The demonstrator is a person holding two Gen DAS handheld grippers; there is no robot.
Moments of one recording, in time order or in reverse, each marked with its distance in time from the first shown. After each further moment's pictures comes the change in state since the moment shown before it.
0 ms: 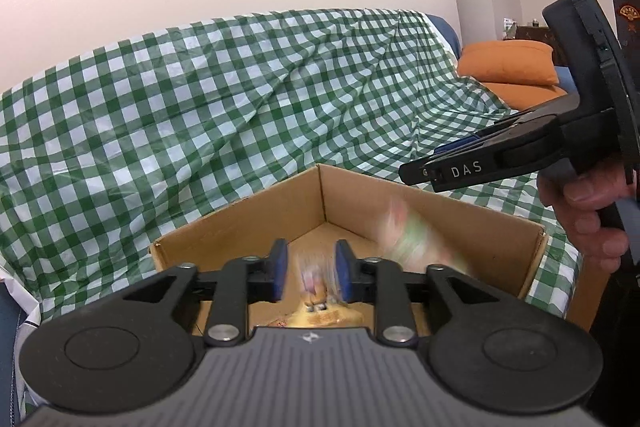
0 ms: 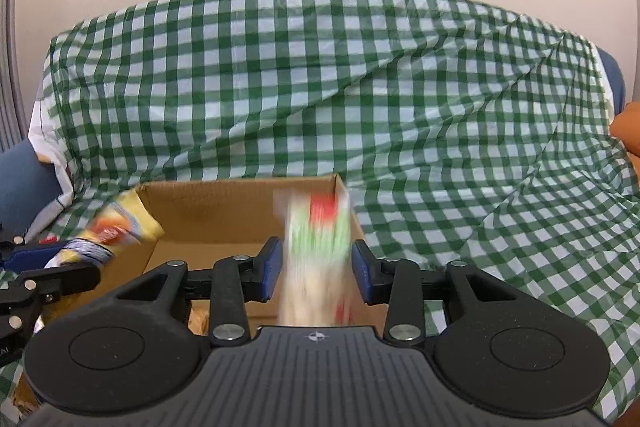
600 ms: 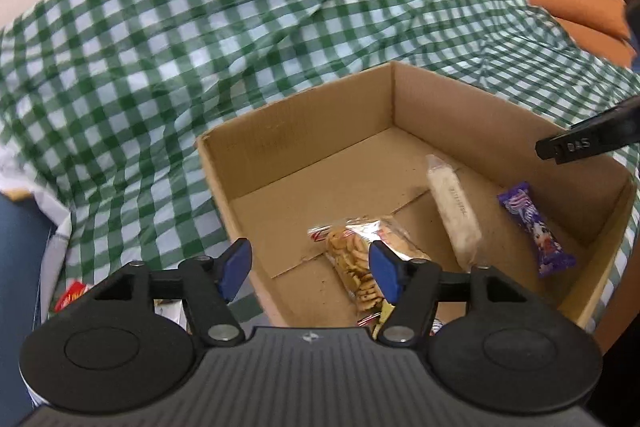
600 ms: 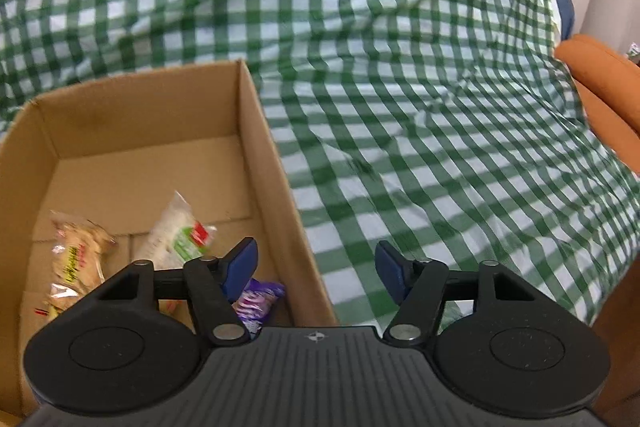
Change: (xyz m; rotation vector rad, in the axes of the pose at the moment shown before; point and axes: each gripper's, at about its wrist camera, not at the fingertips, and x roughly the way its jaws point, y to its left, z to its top) left arm 0.045 0.029 -0.015 -0.067 0.302 0.146; right arm 0.054 -0.020 -0.025 0.038 0.317 -0.255
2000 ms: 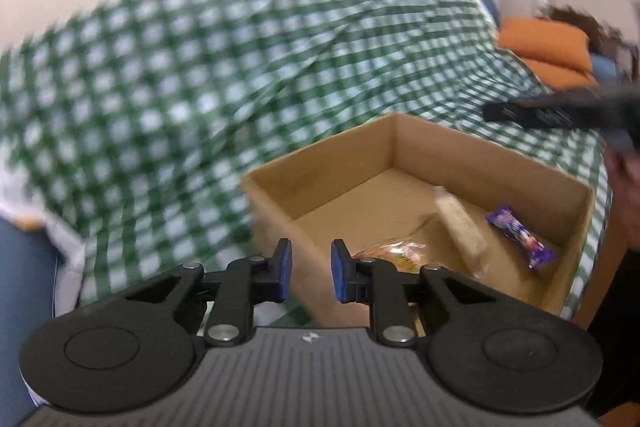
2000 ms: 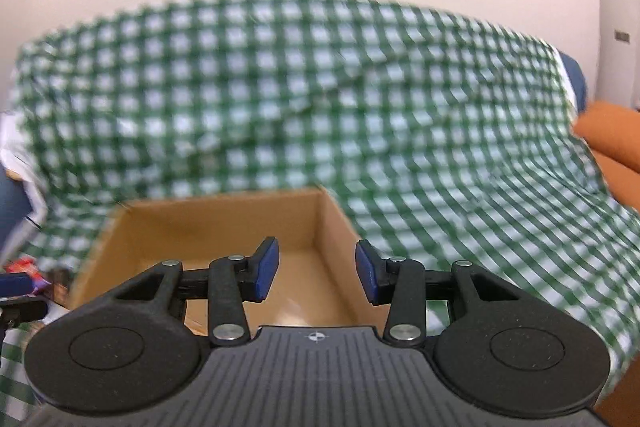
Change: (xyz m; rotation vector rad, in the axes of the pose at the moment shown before) left arm -0.049 0.082 -0.008 -0.047 -0.092 -0.126; right arm -0.088 0.034 0.002 0.032 -0.371 0.154
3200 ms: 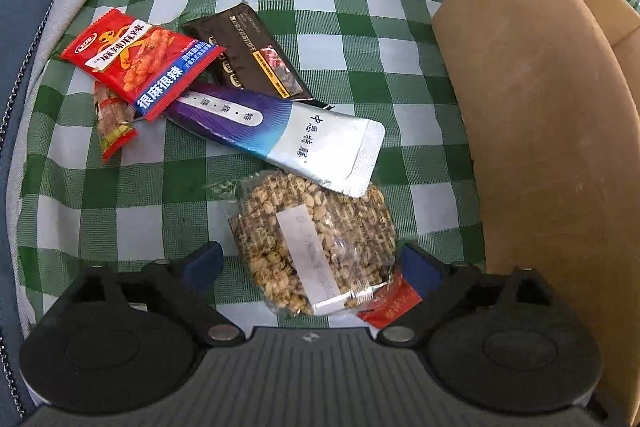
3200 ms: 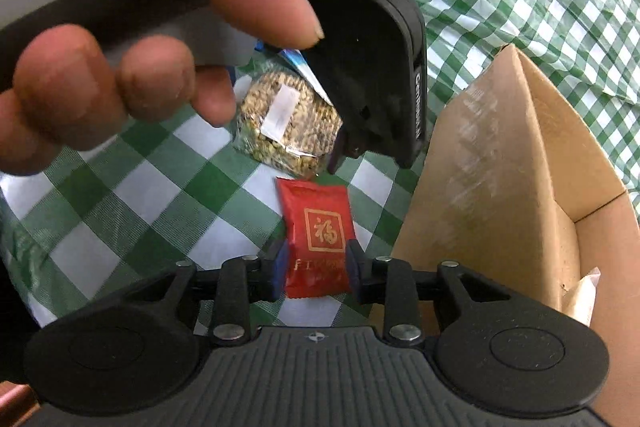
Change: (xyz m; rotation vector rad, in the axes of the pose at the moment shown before) left arm 0.143 0.098 -0.074 -0.499 0.716 0.157; right arm 0.022 0.263 -0.135 -0.720 0.432 0.302
